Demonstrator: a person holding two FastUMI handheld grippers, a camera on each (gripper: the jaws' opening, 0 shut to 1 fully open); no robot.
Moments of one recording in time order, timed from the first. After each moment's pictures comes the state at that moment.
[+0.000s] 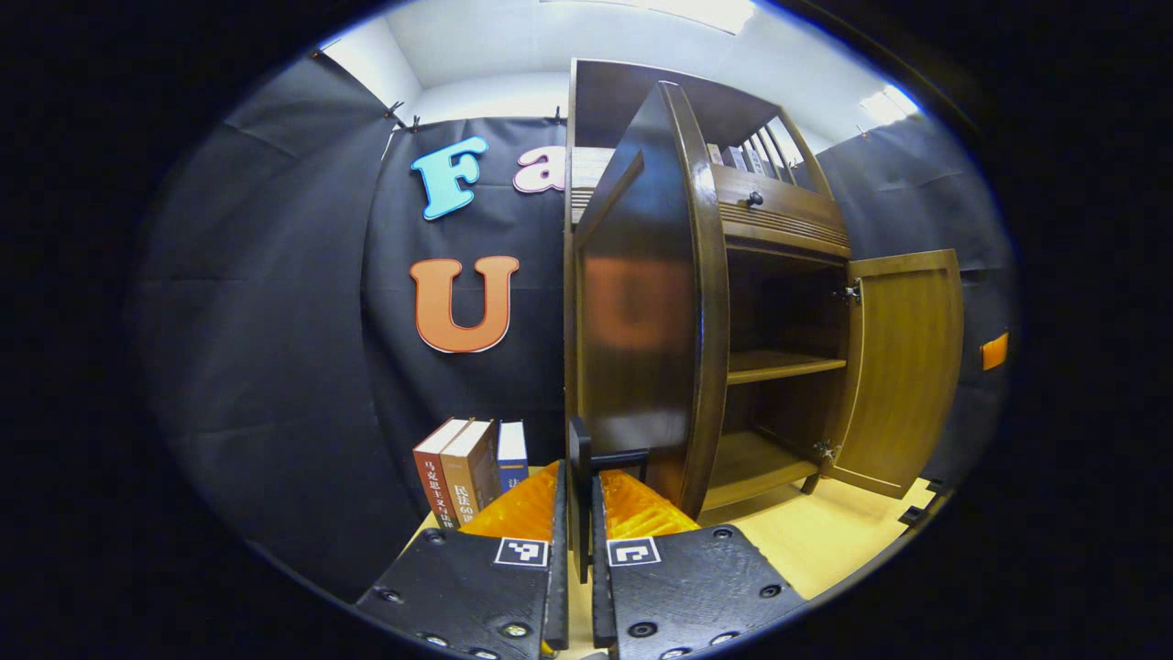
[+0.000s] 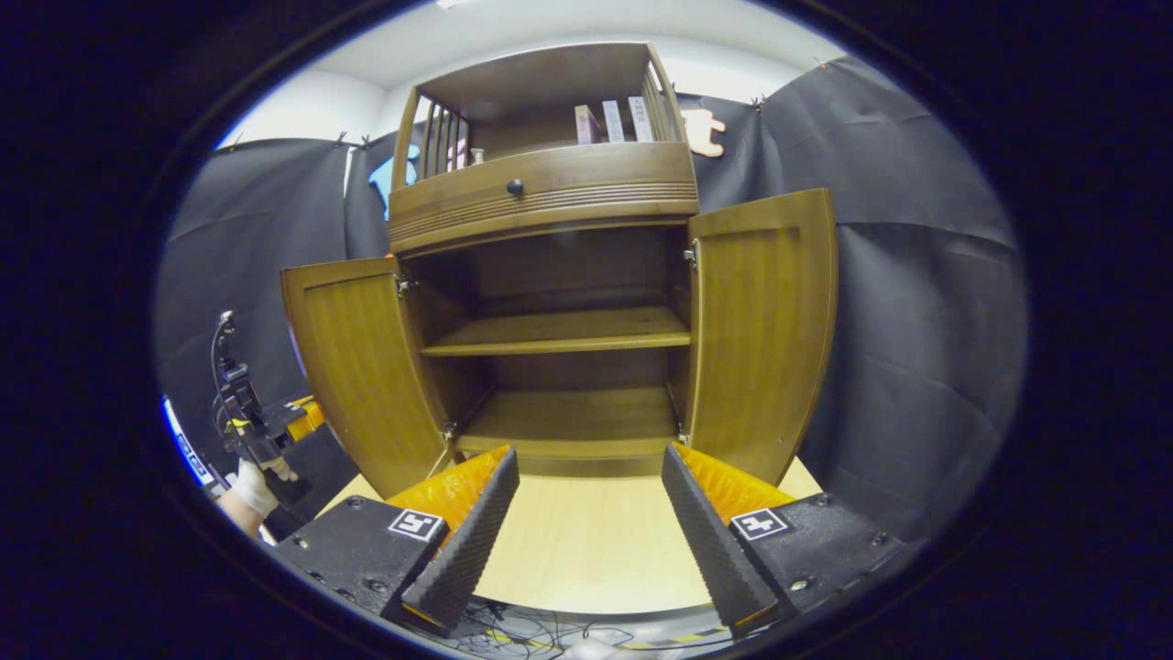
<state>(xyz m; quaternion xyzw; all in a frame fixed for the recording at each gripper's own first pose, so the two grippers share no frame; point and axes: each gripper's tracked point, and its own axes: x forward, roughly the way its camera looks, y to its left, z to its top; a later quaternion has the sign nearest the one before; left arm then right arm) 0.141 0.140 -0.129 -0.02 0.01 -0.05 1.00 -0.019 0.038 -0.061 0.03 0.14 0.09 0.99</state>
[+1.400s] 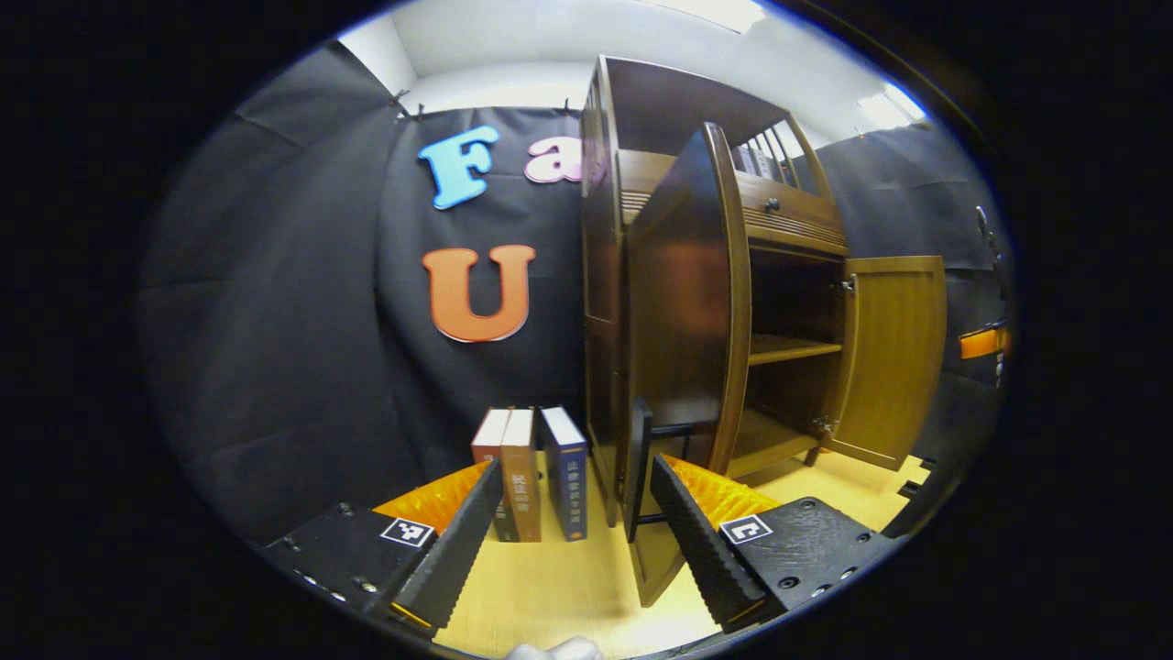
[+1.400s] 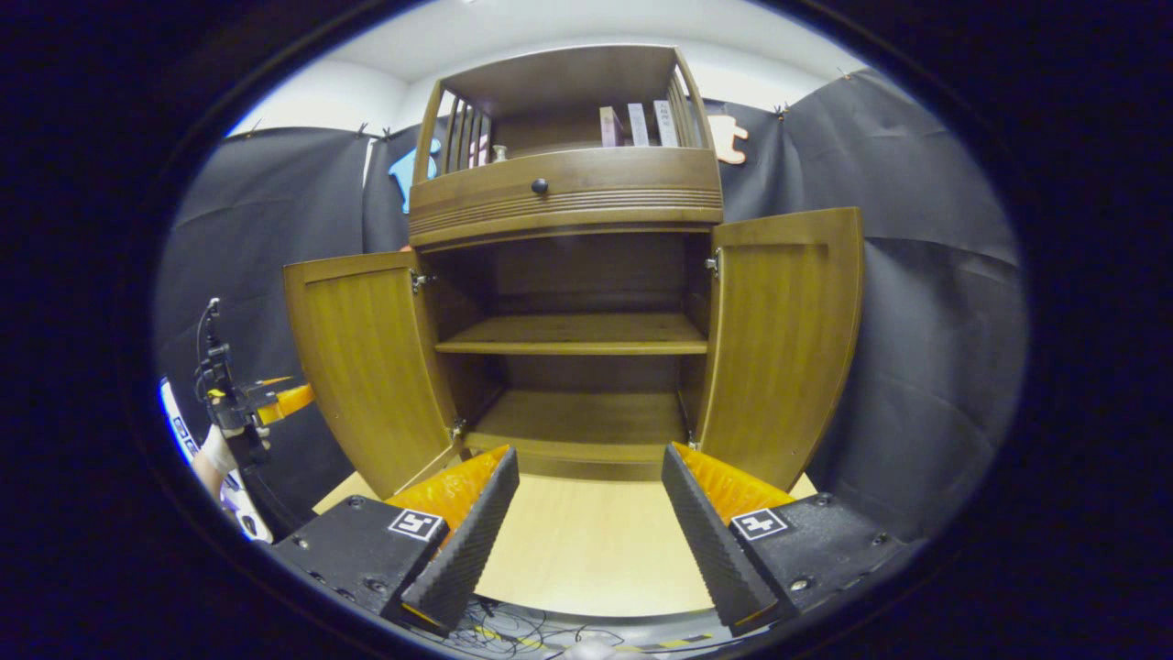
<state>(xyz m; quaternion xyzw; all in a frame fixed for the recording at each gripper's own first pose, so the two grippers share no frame) 0.097 0.232 -0.118 -0.02 0.05 -0.06 1.00 -0.018 0.049 -0.053 0.01 0.13 0.11 0.99</state>
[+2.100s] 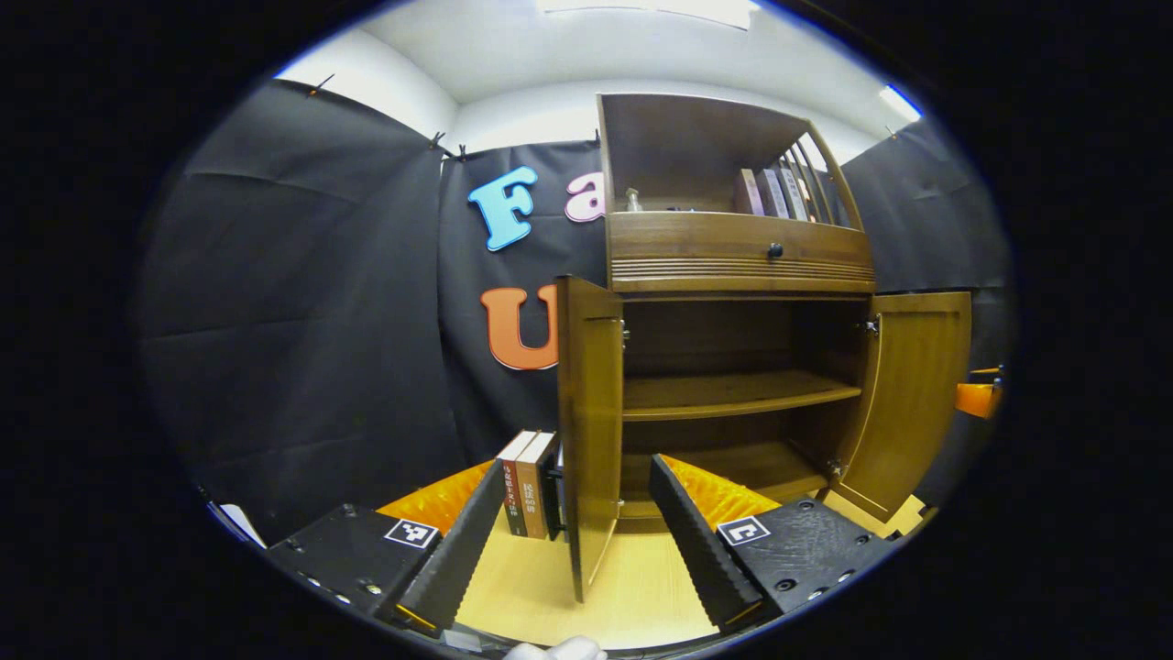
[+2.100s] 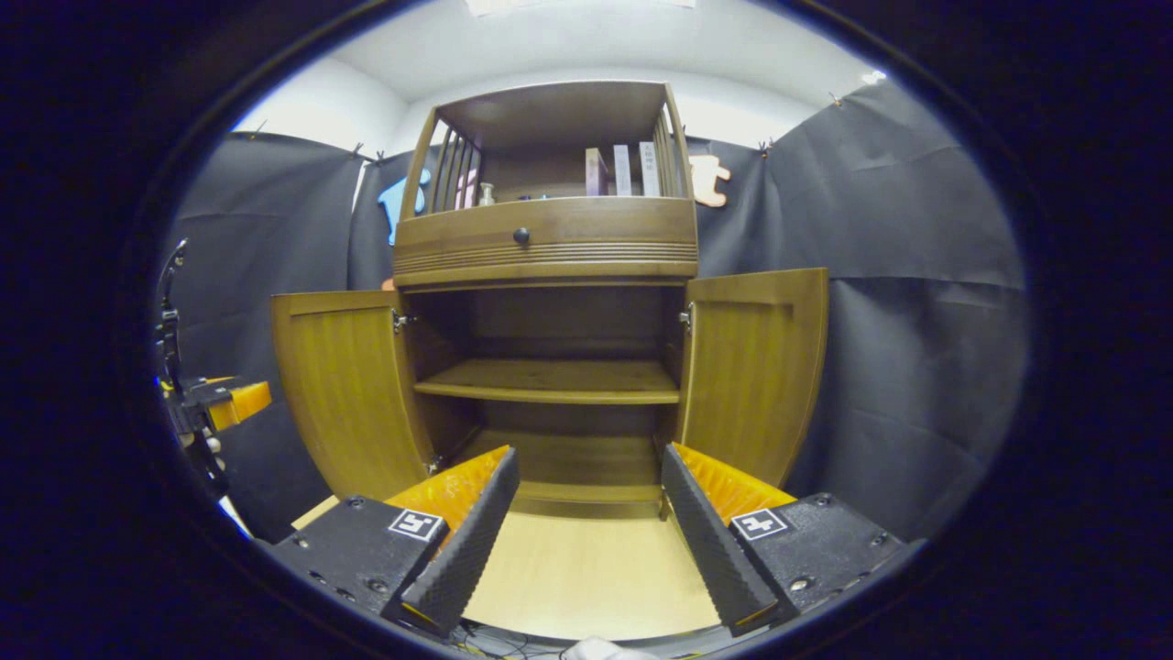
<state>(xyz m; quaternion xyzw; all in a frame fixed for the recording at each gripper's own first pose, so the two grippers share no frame) 0.030 0.129 -0.040 -0.01 0.04 0.06 1.00 -0.012 0.033 -0.016 0.00 0.06 0.07 1.00</state>
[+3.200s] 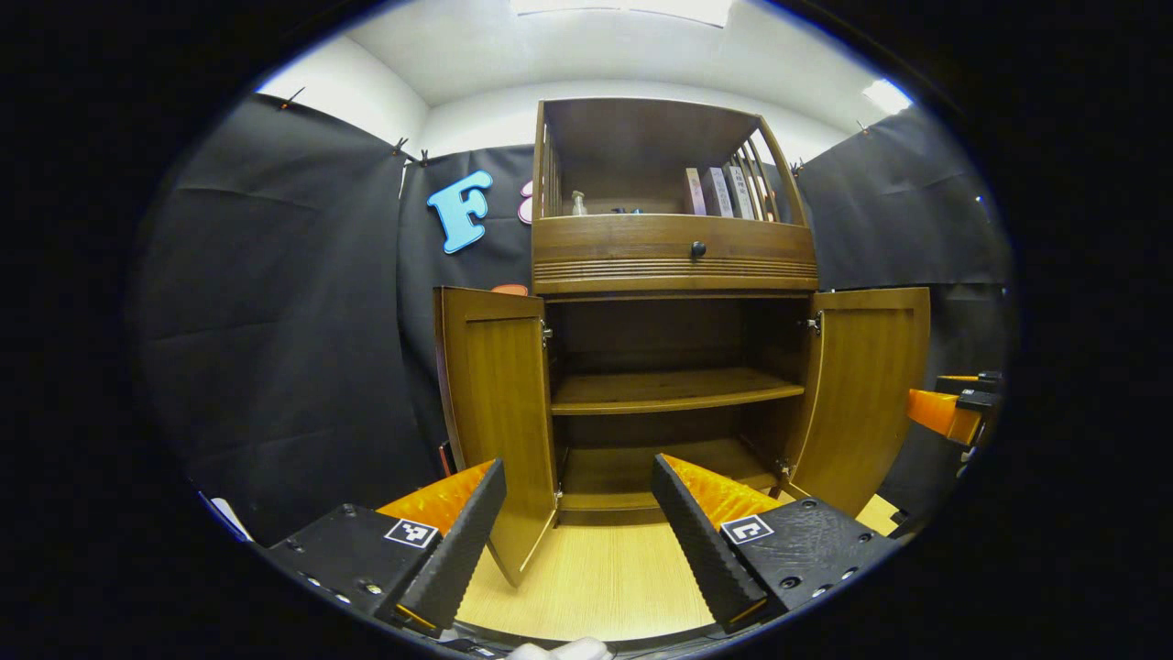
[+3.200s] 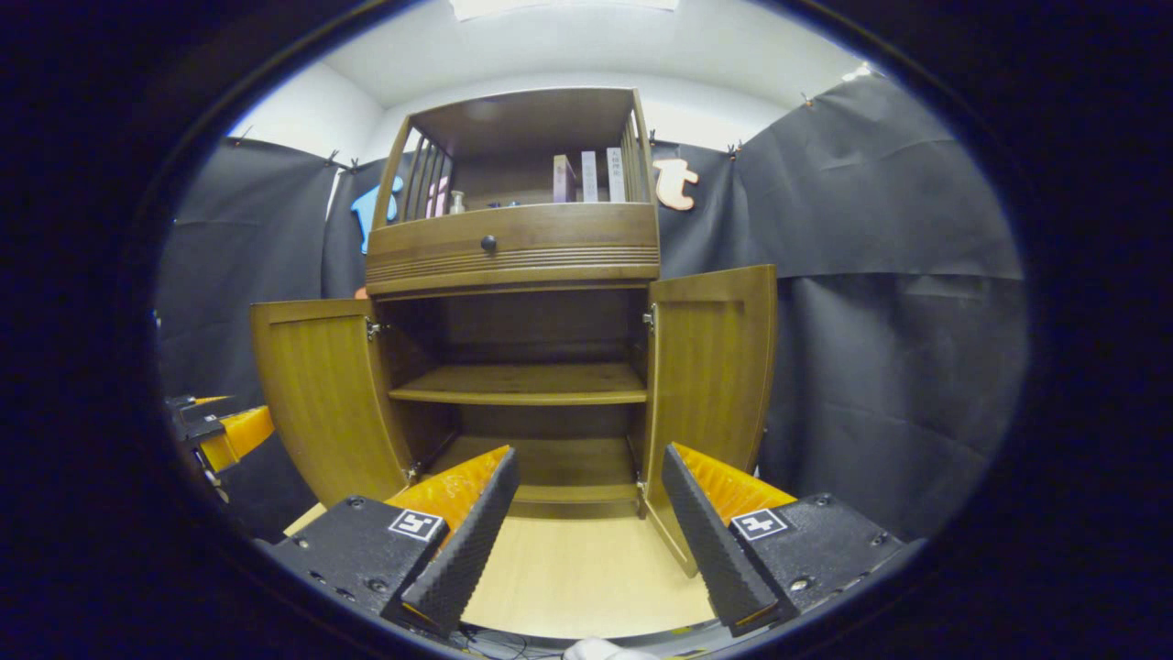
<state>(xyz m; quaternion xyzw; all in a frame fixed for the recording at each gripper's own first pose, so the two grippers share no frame) 0.010 0.045 -0.034 -0.01 0.03 0.02 1.00 -0.027 0.009 -0.019 0.01 0.05 0.03 1.00</state>
